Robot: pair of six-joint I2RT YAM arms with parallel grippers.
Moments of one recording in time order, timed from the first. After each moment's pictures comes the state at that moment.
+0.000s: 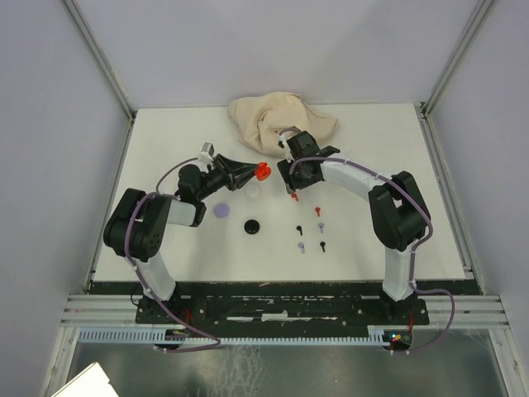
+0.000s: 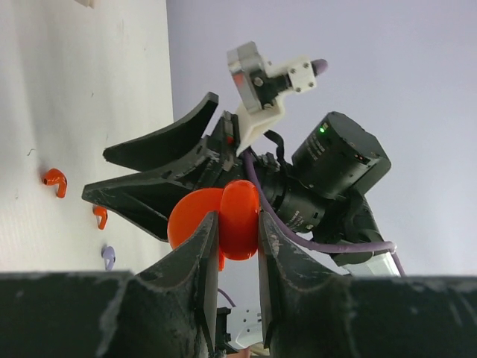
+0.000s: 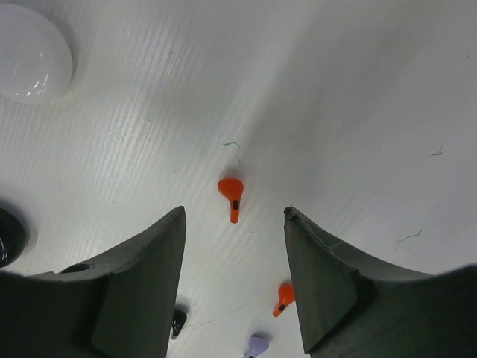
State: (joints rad) left arm -0.26 1.78 0.64 1.17 0.66 -1.54; right arm 0.57 1.95 1.45 -0.52 0.02 0.10
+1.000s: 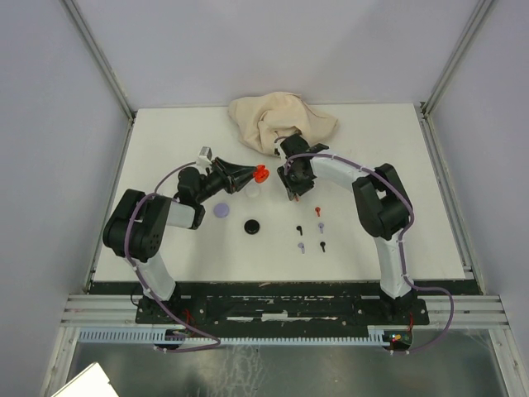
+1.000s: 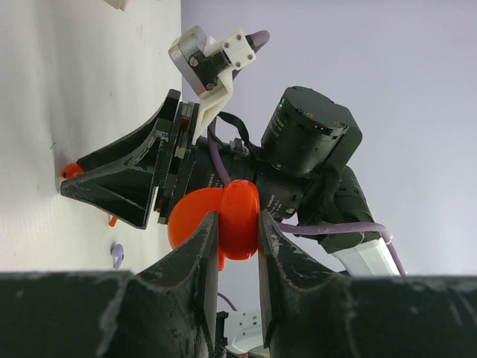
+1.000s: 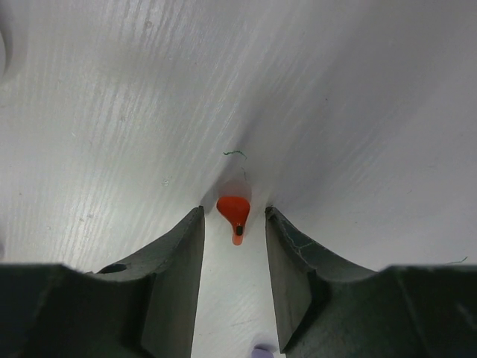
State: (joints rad) left arm -0.25 1.77 0.61 1.16 0.63 -1.54; right arm 0.57 2.13 1.60 -0.67 -0.02 0.10
